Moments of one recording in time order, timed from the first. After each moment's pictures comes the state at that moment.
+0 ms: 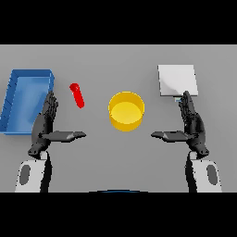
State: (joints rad) left arm 0.00 0.00 0.00 -1.57 0.00 0.00 0.00; right arm 0.00 0.00 0.00 -1.57 0.00 0.00 0.00
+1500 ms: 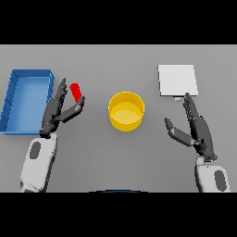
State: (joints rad) left arm -0.26 0.05 0.00 -1.28 -0.14 0.03 -0.02; right arm 0.06 -0.10 0.05 -1.66 0.09 0.05 -0.07
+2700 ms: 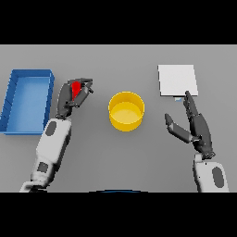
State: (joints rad) left arm -0.56 -0.01 0.11 -0.83 -0.13 0.15 -0.25; right arm 0.03 -0.09 0.05 -1.64 0.12 0.02 -0.02
